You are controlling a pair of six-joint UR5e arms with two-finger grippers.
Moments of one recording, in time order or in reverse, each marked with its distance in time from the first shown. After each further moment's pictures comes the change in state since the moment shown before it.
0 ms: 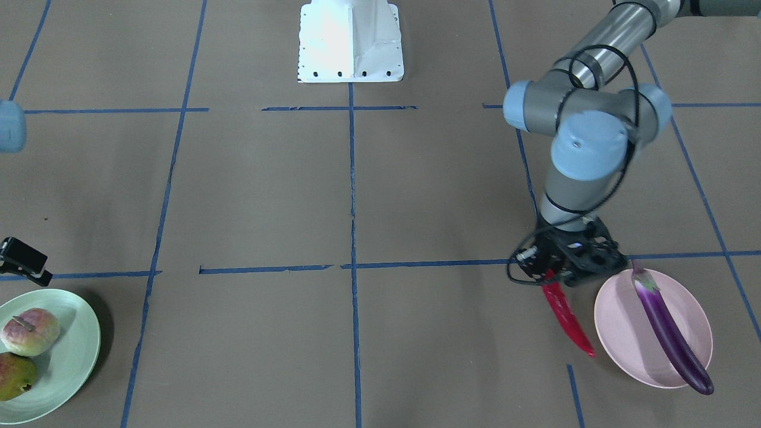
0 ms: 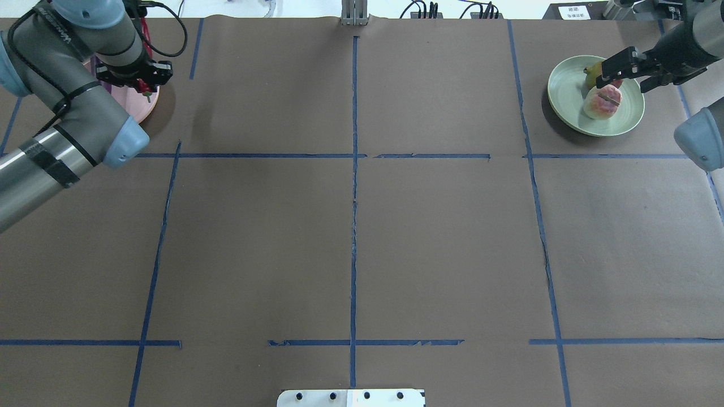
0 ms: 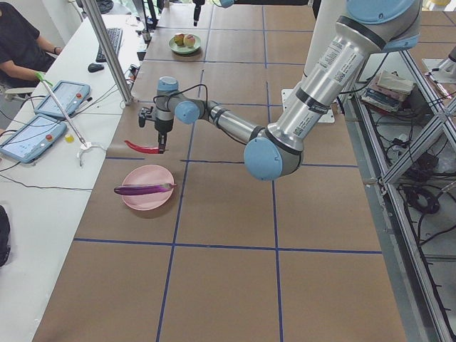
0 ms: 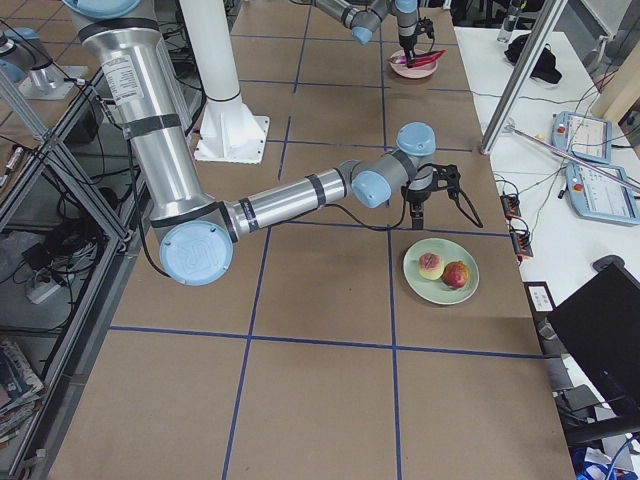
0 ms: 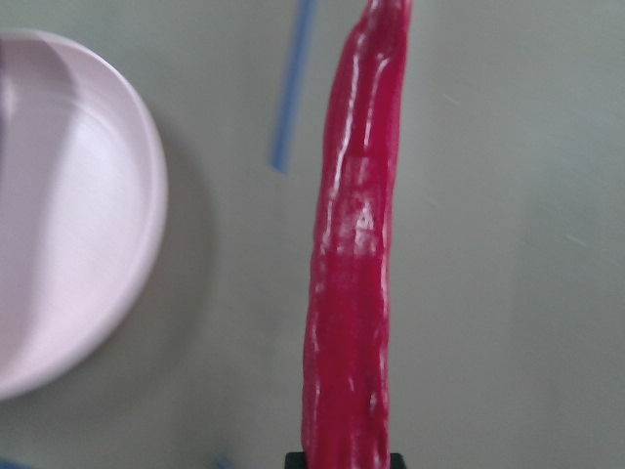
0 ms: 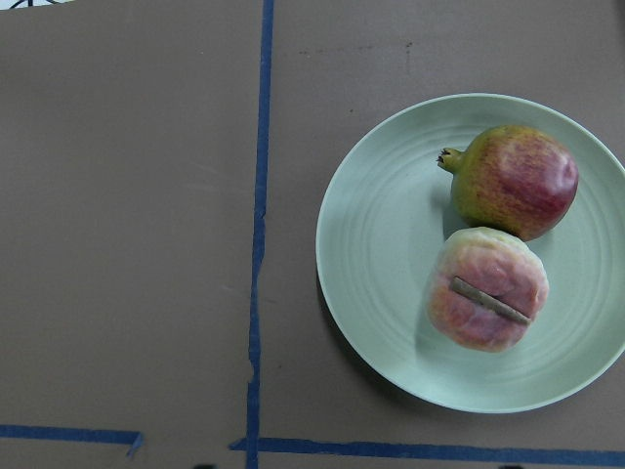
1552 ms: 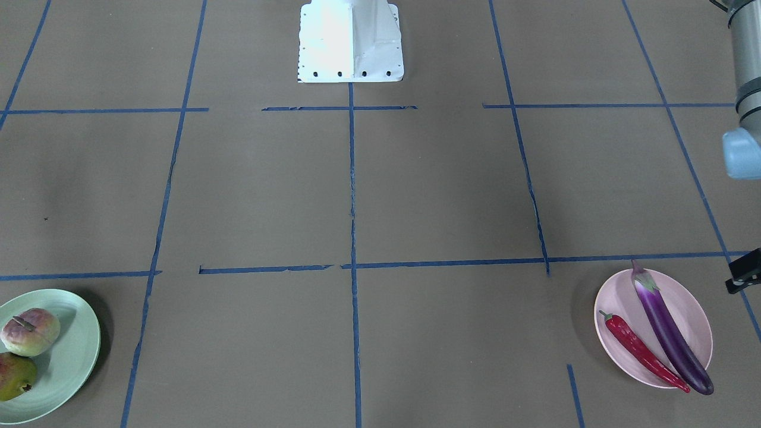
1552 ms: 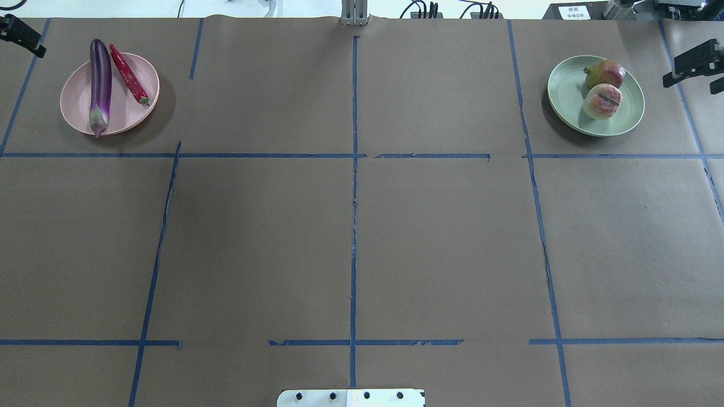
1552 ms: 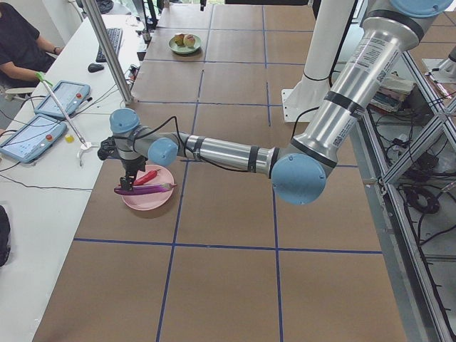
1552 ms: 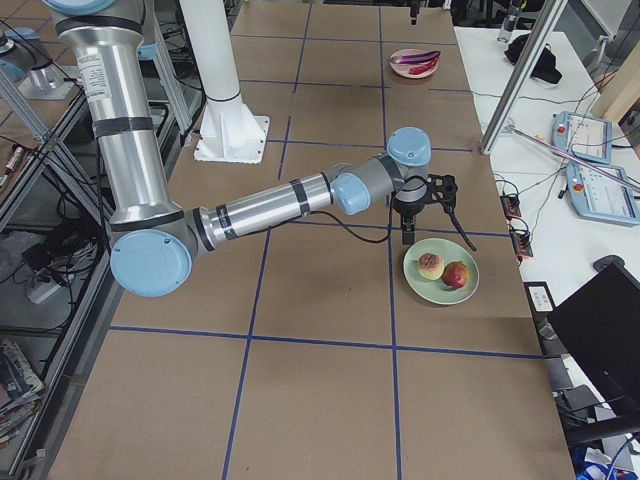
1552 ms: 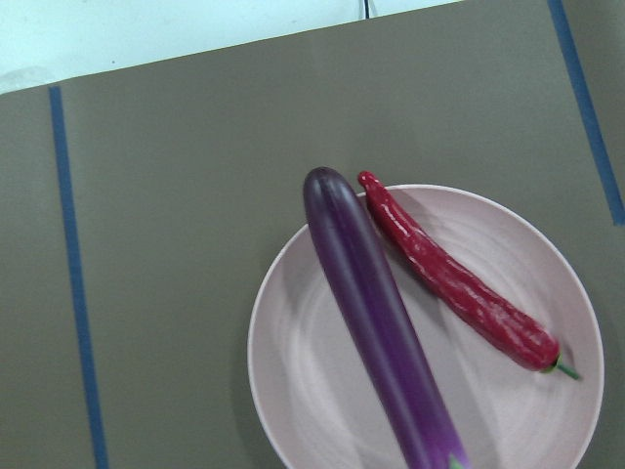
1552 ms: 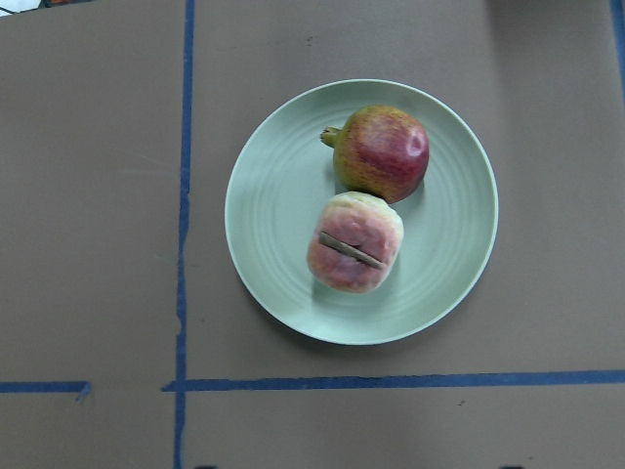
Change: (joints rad) left arm -0.381 0.146 0.041 -0.102 -0.412 0.761; right arm 0.171 -0.100 0.086 -0.196 0.095 -0.228
